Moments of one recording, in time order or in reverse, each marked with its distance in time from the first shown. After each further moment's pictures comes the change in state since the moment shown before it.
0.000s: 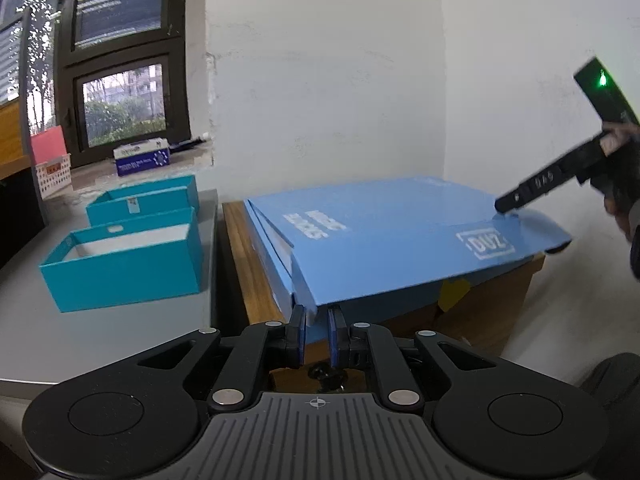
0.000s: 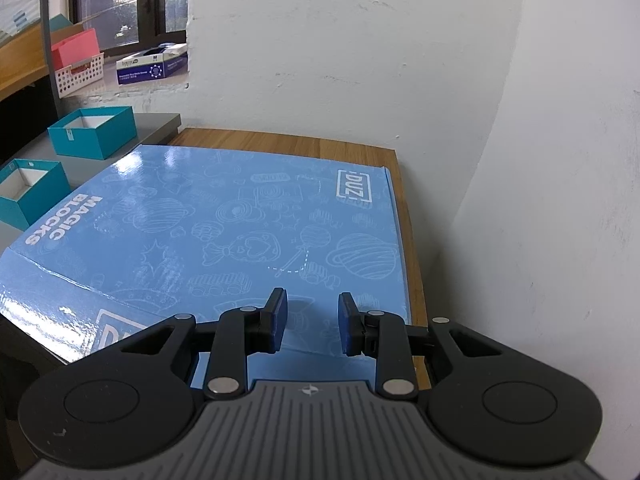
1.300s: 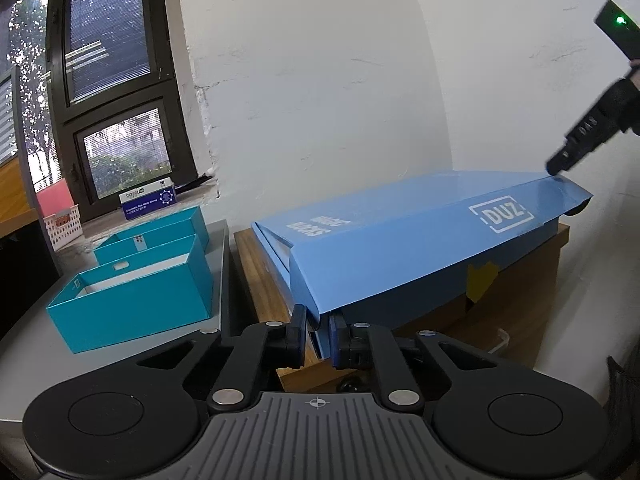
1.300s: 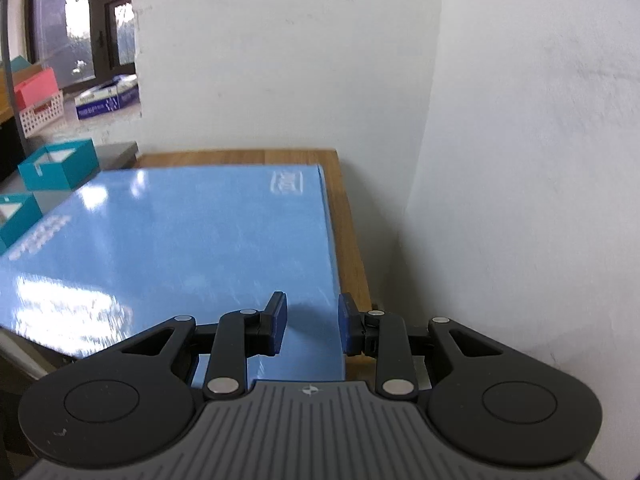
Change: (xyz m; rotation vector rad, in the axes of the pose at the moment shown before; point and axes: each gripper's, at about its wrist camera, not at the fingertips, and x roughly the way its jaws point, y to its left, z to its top) left arm 0.021 -0.014 -0.015 0.152 -0.072 0.073; right arm -0.033 -0.031 -0.023 0.129 -0.060 -0.084
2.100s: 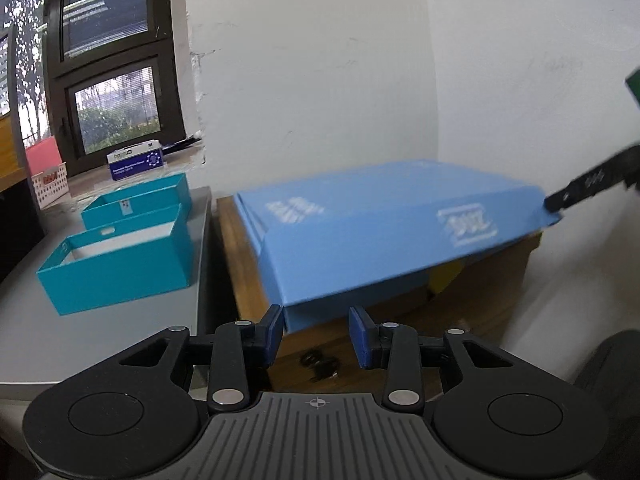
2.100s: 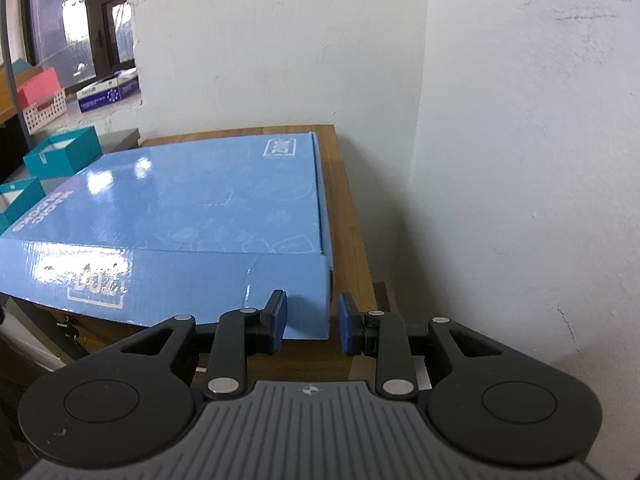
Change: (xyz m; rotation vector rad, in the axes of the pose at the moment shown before) left arm -0.011 -0.007 0.009 -0.077 0.111 -0.054; right arm -0.002 -0.016 -0.034 0.038 0.043 0.024
